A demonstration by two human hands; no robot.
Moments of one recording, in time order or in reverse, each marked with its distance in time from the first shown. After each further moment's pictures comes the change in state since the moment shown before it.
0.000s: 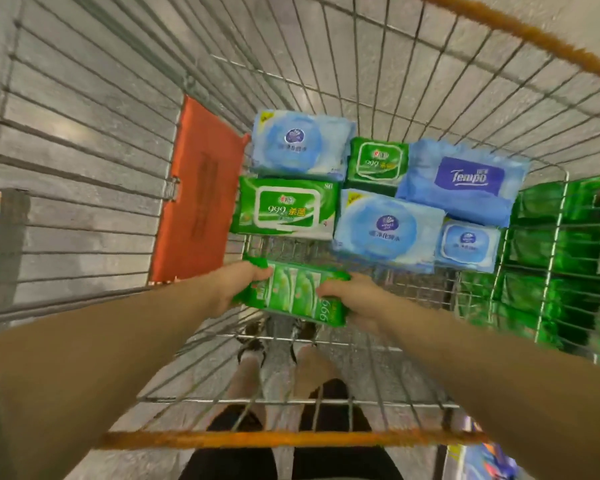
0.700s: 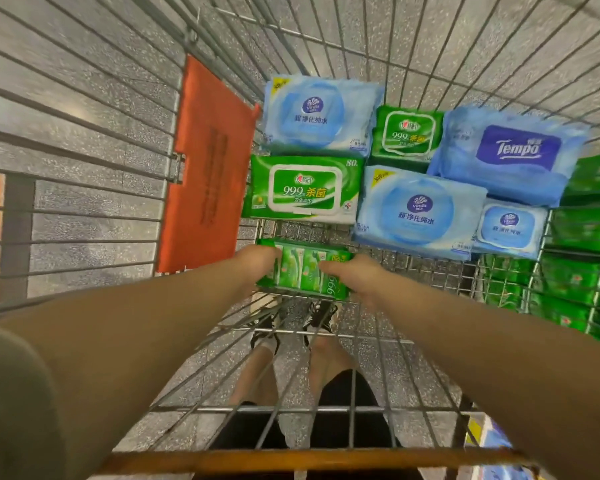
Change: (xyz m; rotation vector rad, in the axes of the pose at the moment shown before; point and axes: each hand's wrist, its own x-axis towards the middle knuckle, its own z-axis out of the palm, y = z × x) left_hand 0.029 0.005 0.011 0.171 0.224 -0.018; right_hand 0.054 0.000 0.019 -0.326 0.117 0.024
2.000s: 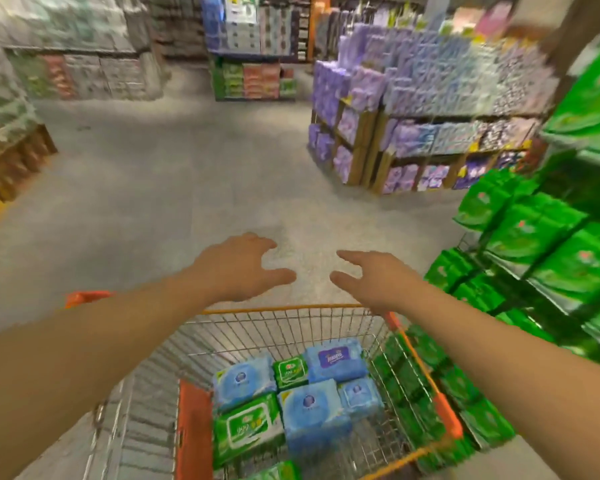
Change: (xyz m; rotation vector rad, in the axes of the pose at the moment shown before) left_hand -0.514 0.166 -0.143 1.032 0.589 1.410; right_hand -0.511 -0.066 -0.184 -0.480 1.013 -0.702
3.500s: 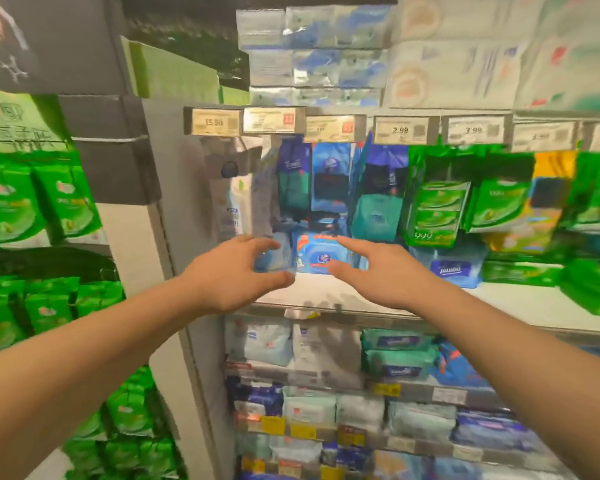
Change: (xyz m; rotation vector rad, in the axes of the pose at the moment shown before) left_hand -0.186 0.656 0.051 -0.064 -0.054 1.214; right_hand -0.616 0.310 -0.163 0.052 0.692 0.977
